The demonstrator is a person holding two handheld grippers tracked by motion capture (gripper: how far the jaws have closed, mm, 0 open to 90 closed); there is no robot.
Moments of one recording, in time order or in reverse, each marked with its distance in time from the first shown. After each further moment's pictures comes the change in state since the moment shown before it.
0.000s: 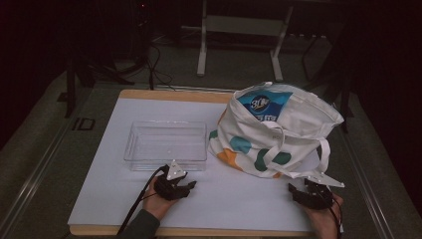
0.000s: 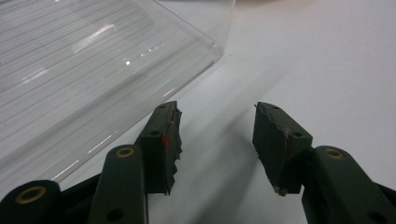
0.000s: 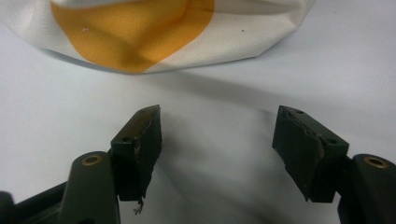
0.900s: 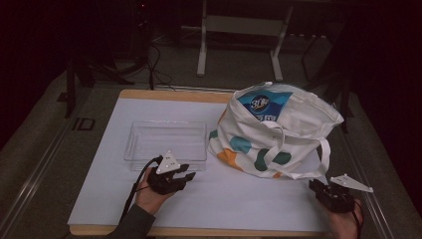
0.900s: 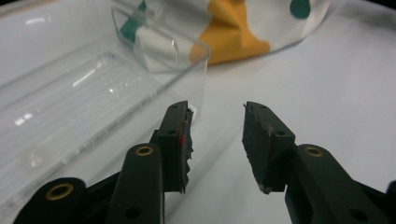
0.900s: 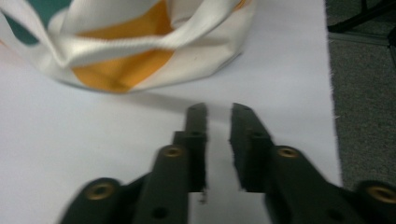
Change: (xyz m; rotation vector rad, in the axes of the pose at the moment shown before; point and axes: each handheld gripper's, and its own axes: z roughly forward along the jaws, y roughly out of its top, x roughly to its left) left arm 0.003 0.041 -0.048 -0.112 -0.077 0.066; right arm -0.034 0.004 -0.044 -0.083 0.024 0.067
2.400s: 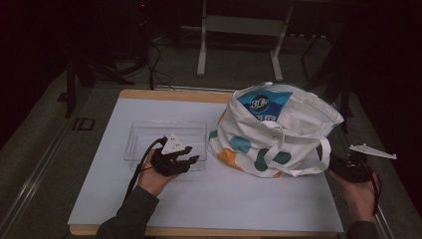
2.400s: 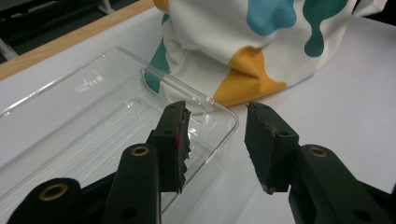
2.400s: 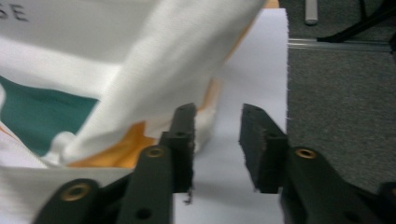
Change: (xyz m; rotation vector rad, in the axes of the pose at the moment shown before) left arm 0.017 0.045 0.002 0.000 0.037 0.056; right arm -0.034 0.083 -0.004 -0.026 0.039 0.091
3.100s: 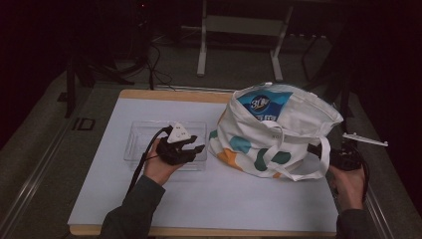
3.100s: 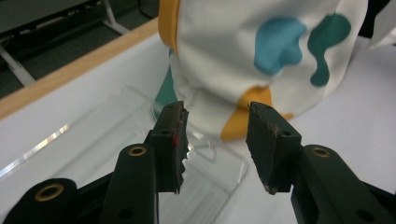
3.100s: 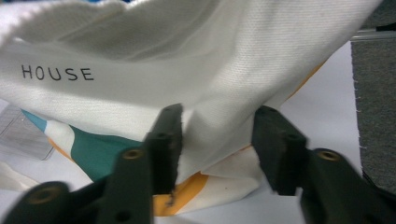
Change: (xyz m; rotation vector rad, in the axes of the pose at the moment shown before) left arm 0.007 0.033 0.006 -0.039 0.014 0.019; right arm 0.012 0.025 0.018 -0.002 0.160 0.098
